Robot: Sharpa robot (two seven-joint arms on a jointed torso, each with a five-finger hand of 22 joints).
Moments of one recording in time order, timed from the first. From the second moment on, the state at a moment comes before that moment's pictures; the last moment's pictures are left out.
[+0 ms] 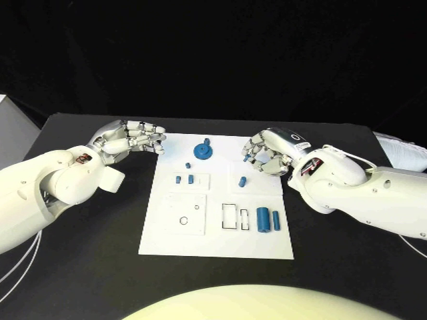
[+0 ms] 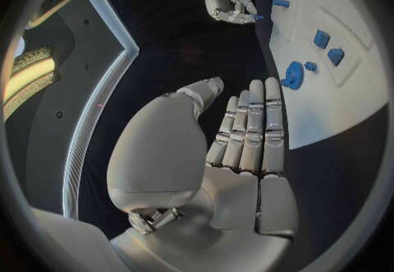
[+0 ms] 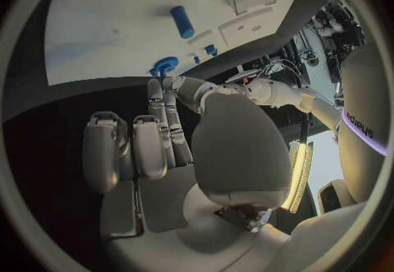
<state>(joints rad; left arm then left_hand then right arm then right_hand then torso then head) 0.95 -0.91 0.27 1.40 -0.34 0.02 0.20 1.39 -0.20 0.48 0.10 0.21 0.83 0.21 0.26 0.27 0.99 0.17 0.25 0.07 0.99 0.09 0.58 0.30 0.19 0.93 0.19 0.48 0.25 1.12 -0.90 -0.08 1.63 -1.55 -0.57 -0.12 1.33 -0.19 0.67 0.01 0.30 1.08 0.13 0.26 0.32 1.30 0.06 0.06 0.08 1.47 -0.02 1.35 1.16 0.06 1.46 0.08 1.36 1.31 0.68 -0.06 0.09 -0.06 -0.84</state>
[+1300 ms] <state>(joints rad) 0.91 -0.89 0.28 1.48 -0.30 -0.16 0.32 1.40 -0.19 0.48 0.09 0.21 0.83 0.21 0.26 0.27 0.99 0.17 0.25 0.07 0.99 0.10 0.57 0.31 0.19 0.94 0.19 0.48 0.25 1.01 -0.66 -0.11 1.63 -1.64 -0.49 -0.10 1.33 -0.20 0.67 0.00 0.29 1.07 0.13 0.26 0.33 1.30 0.06 0.06 0.07 1.47 -0.02 1.35 1.15 0.06 1.46 0.08 1.35 1.30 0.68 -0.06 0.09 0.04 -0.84</state>
